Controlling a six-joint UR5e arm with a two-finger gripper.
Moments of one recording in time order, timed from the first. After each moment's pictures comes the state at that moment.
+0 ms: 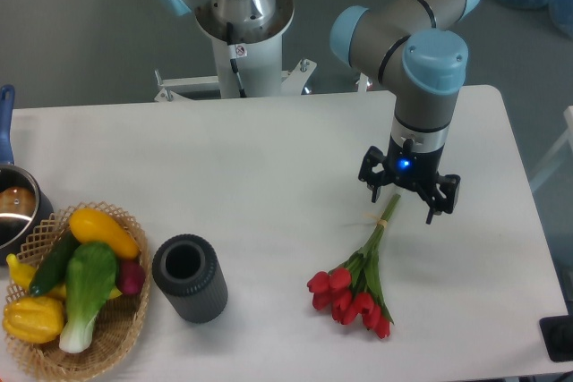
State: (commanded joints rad) arm 2.68 -1.91 -1.67 -0.92 1.43 1.18
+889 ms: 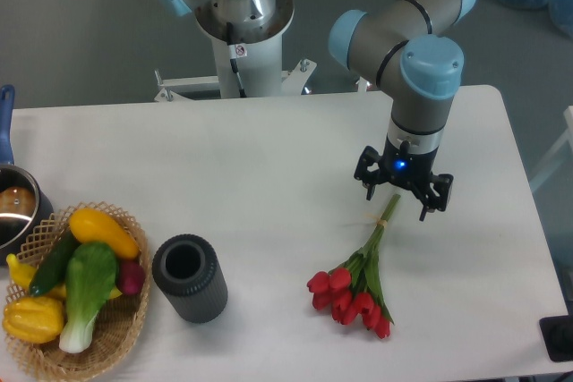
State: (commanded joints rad) arm 2.71 -1.91 -1.75 -0.91 1.43 1.16
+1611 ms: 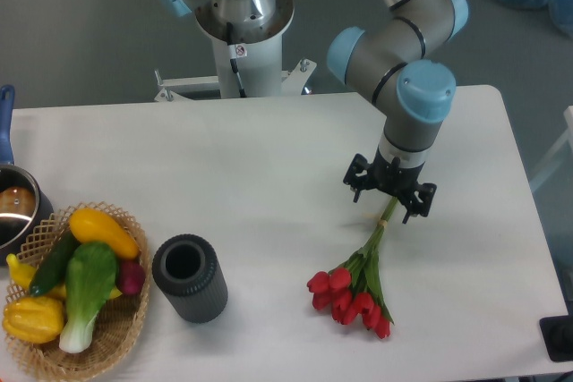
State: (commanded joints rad) arm 2.68 -2.01 -1.76 -0.90 1.43 1.15
